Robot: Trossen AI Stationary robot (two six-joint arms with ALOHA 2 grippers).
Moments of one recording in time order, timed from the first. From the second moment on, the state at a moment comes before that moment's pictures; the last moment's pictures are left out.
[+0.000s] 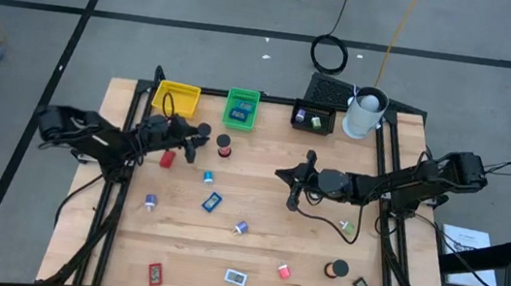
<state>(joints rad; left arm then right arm) 0.58 1.40 0.04 1.06 0.11 -0.14 0.09 1.43 0.51 0.65 0.36 0.11</state>
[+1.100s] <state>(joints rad) 0.58 1.21 0.09 0.70 0.04 -0.09 0.09 1.43 0.51 0.64 0.36 0.11</state>
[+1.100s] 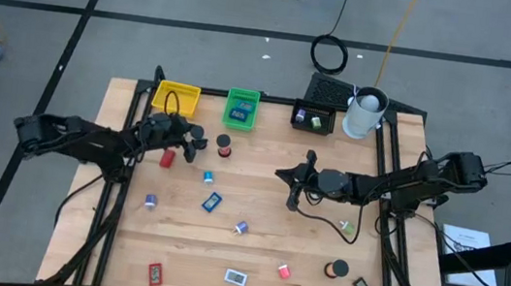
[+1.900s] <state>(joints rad) 0.57 1.10 0.43 -0.10 -0.04 -0.01 0.09 1.43 0.51 0.63 0.36 0.11</state>
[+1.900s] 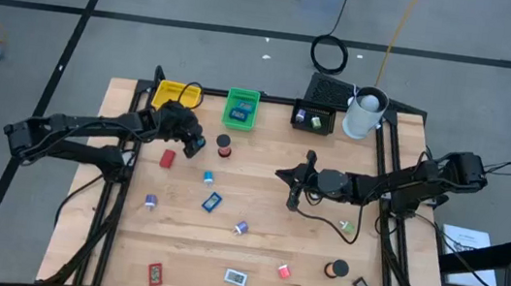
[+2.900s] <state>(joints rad) 0.91 1.32 0.67 -0.12 -0.39 -0.23 0.09 1.43 0.51 0.63 0.36 0.11</state>
